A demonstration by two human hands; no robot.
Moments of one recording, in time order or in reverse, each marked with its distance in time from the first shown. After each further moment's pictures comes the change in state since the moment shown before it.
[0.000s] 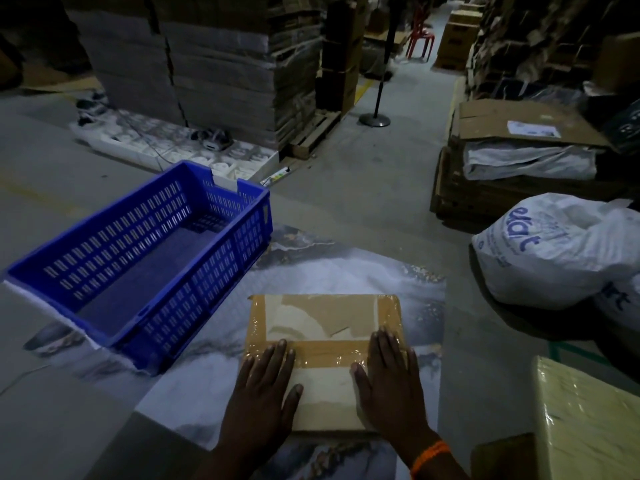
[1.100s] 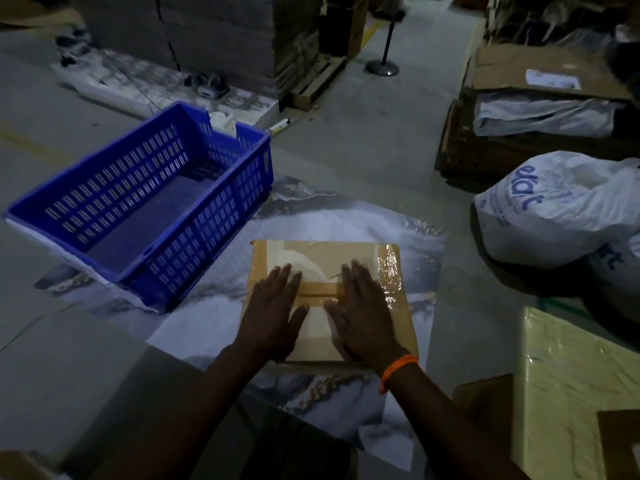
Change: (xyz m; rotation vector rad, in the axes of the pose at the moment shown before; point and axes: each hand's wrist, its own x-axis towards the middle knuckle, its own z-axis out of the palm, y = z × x) left_hand 0.032 0.015 -0.040 -0.223 -0.023 -0.021; right_hand 0.014 -0.031 -0.007 0.185 0.030 -0.188
